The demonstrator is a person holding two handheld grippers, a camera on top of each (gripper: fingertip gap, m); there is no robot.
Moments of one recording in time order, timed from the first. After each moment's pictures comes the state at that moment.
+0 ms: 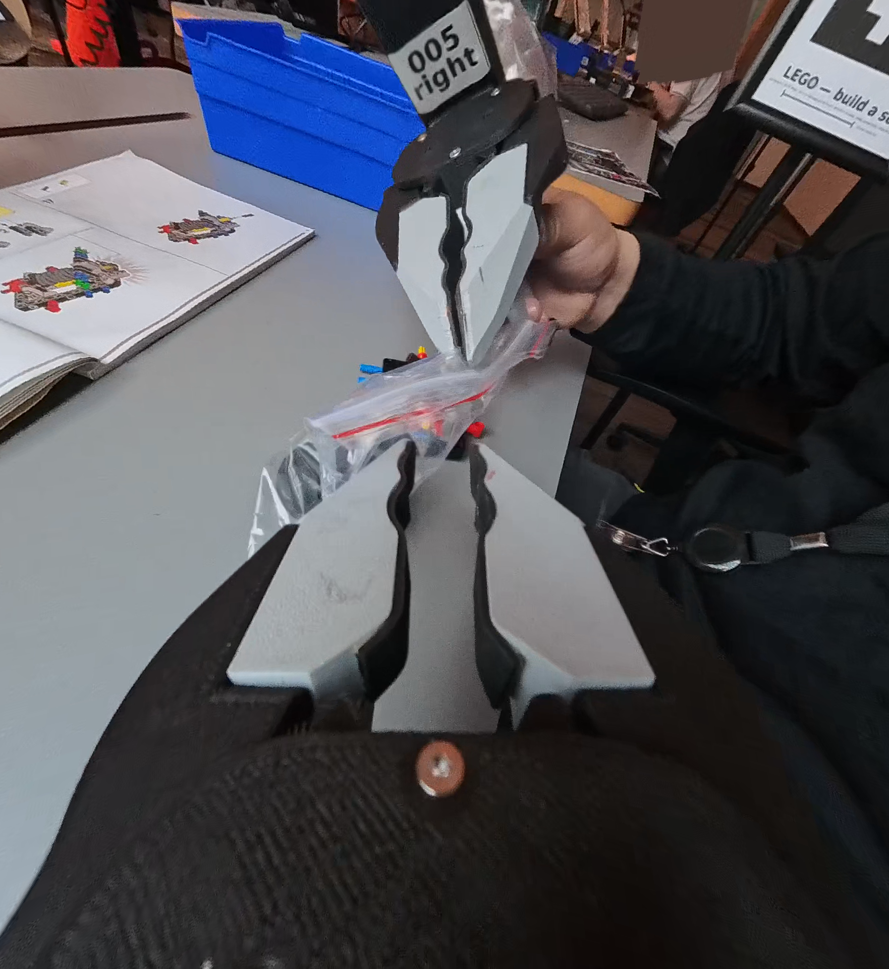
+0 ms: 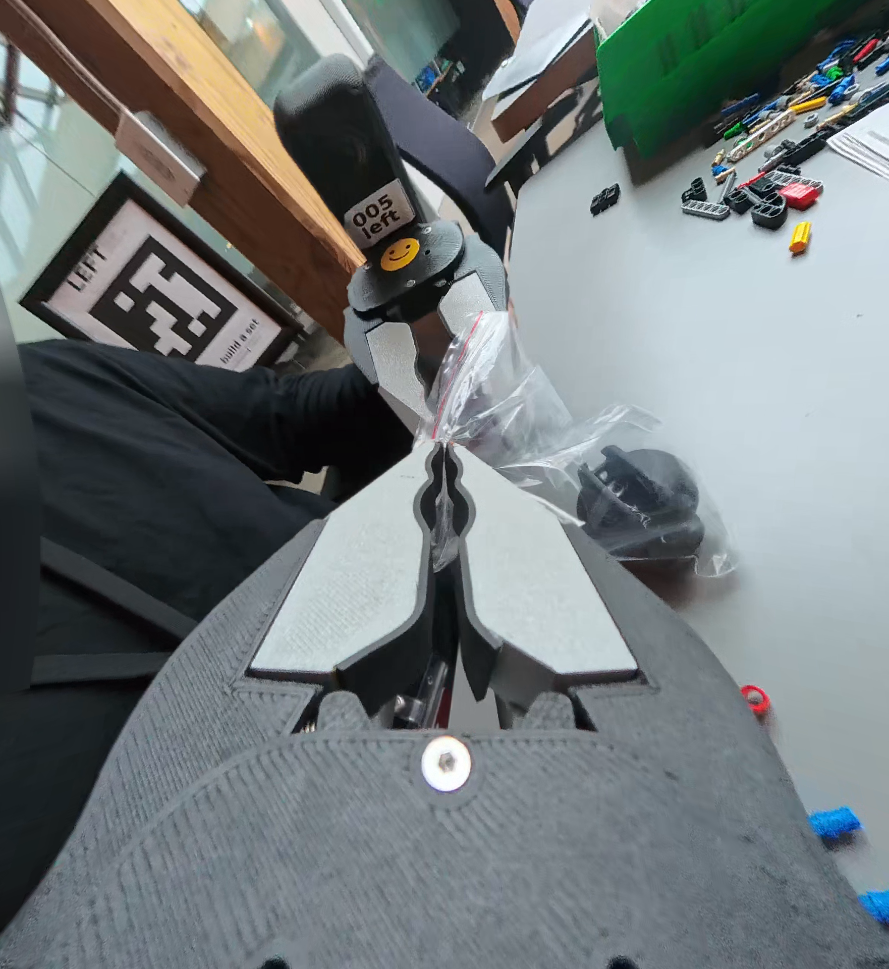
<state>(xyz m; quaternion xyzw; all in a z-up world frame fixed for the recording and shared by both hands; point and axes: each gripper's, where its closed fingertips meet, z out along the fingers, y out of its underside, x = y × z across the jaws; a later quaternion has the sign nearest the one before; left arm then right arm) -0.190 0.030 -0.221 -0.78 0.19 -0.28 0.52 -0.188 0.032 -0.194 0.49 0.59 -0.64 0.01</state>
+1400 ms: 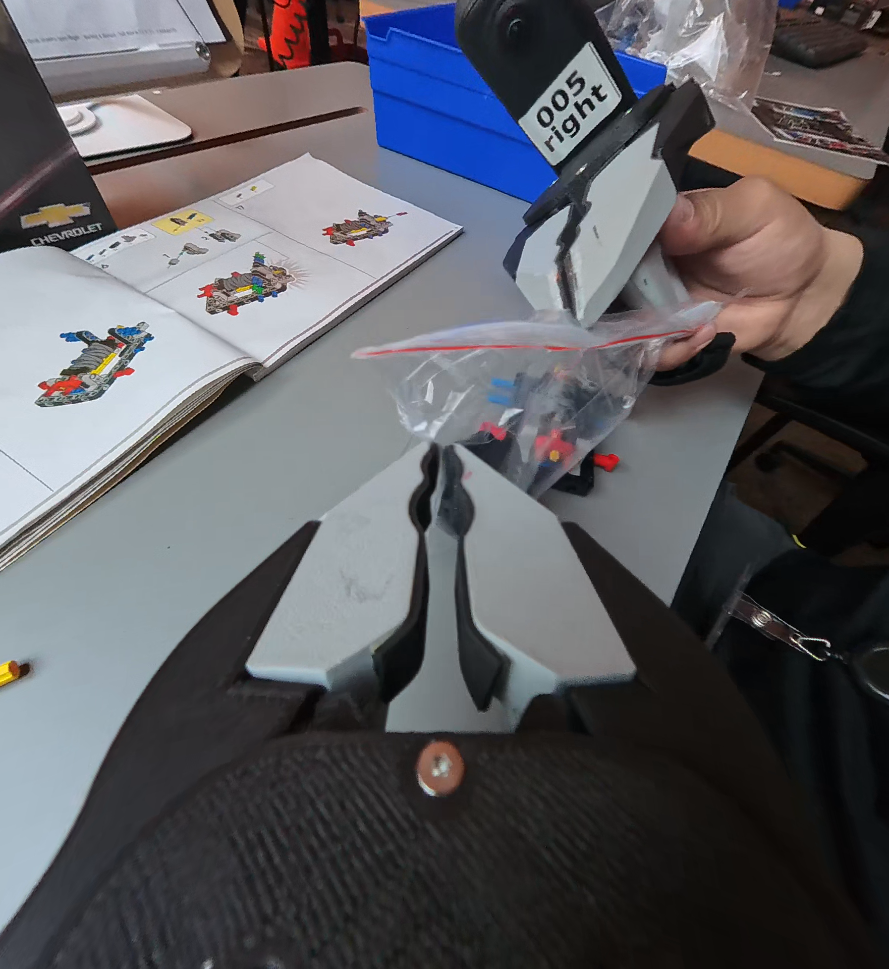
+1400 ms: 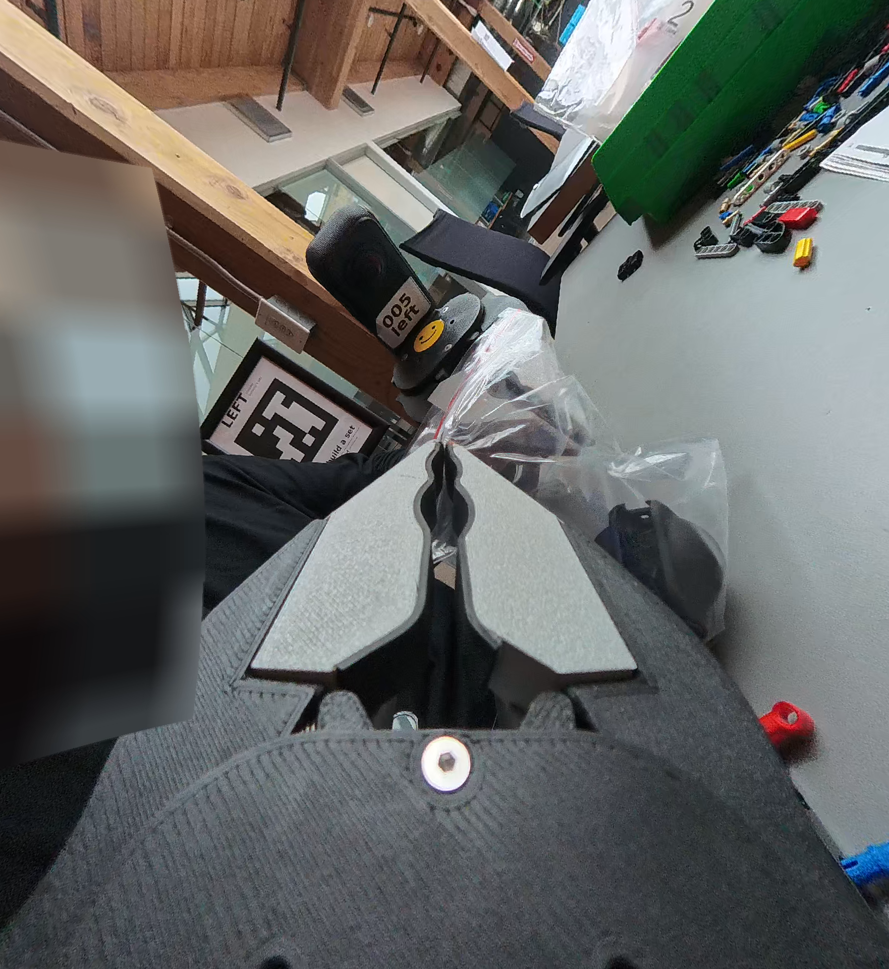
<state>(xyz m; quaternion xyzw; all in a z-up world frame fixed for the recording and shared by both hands) -0.221 0.075 -0.227 -0.83 0.13 -0.16 0.52 -0.195 0.061 -0.174 0.50 0.46 -0.73 0.09</state>
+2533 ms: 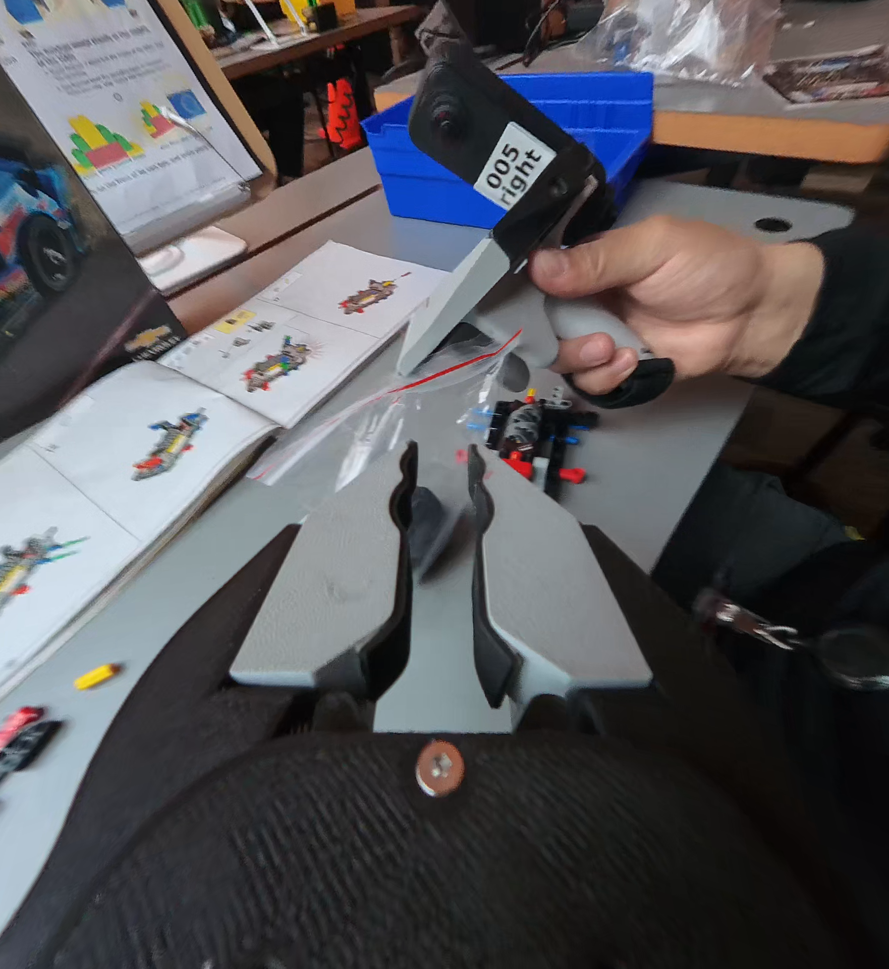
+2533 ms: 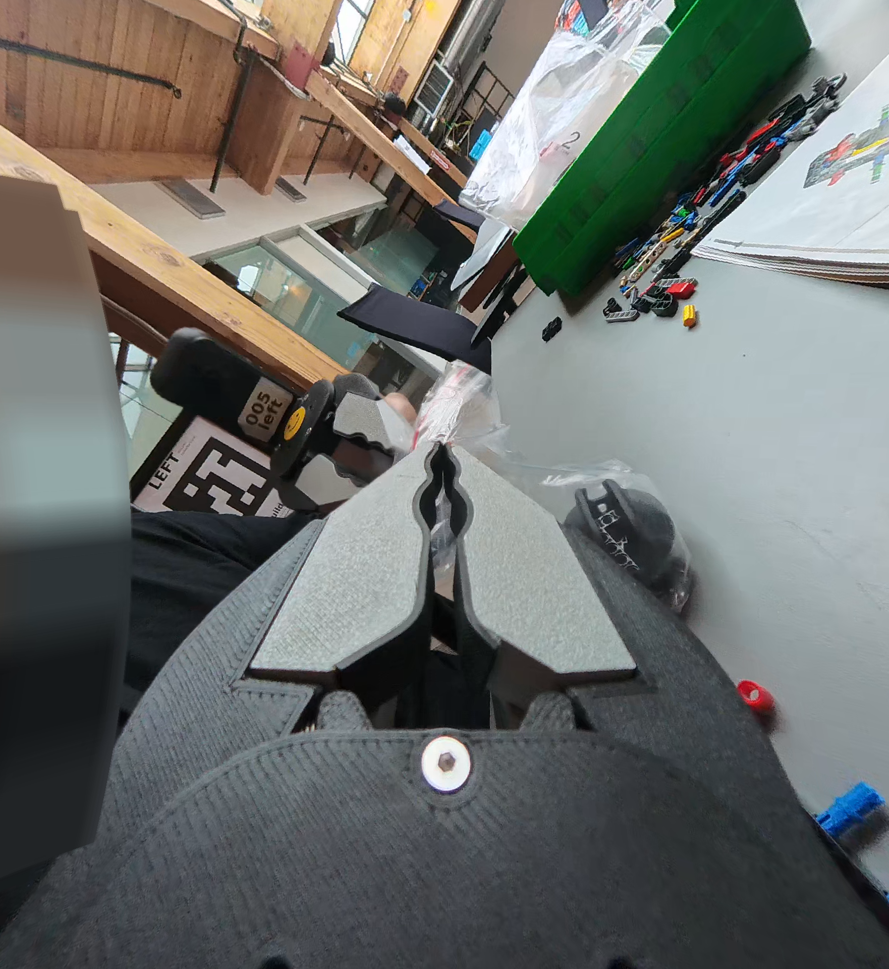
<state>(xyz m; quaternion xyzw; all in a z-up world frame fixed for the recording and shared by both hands) -0.192 0.051 -0.188 -0.81 0.17 -0.06 0.56 -0.204 0.077 -0.176 0.55 0.42 -0.72 0.00</state>
